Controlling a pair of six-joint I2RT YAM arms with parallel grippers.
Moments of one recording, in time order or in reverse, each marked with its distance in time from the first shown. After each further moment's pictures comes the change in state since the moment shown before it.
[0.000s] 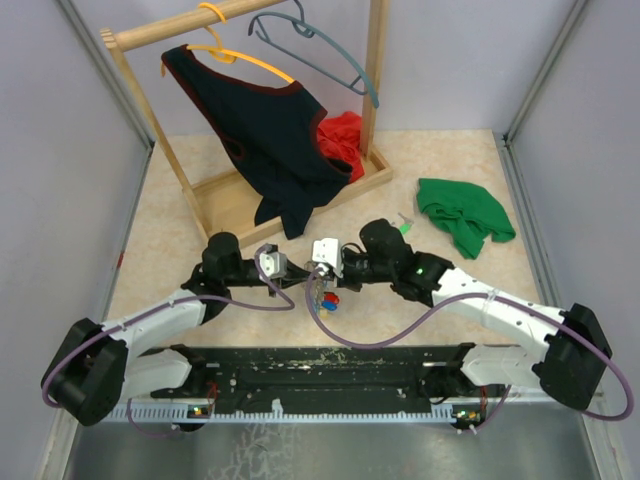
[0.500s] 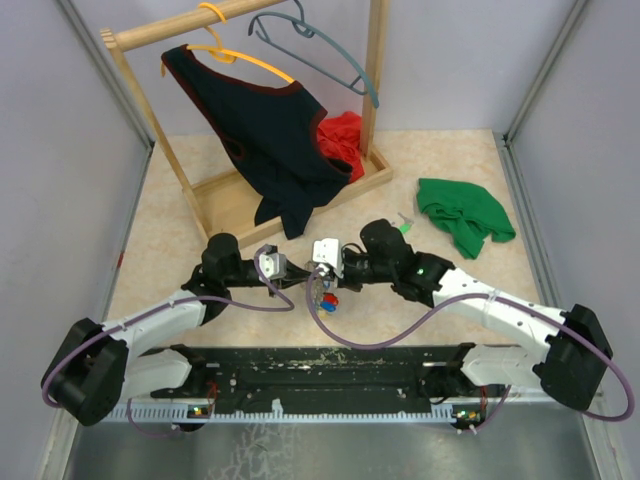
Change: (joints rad) left arm 0.000 0.000 -0.007 0.013 -0.006 0.004; right arm 0.000 -0.006 -0.001 -0.005 0.002 -0.001
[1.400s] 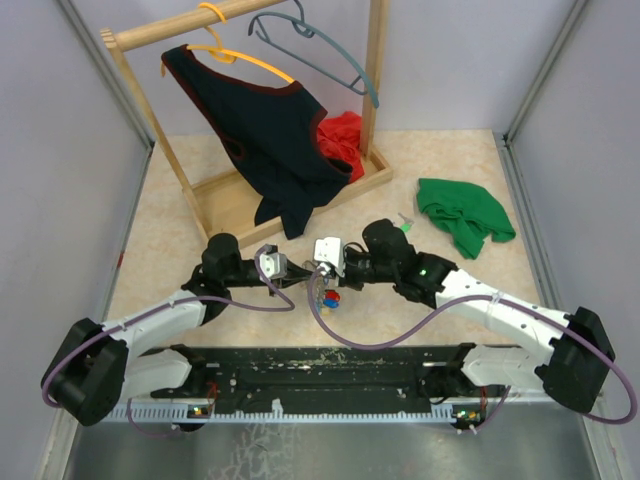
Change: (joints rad) left arm -0.001 0.000 0.000 0.000 -0.015 0.005; right arm 0.000 -0.015 0.000 0.000 0.025 0.000
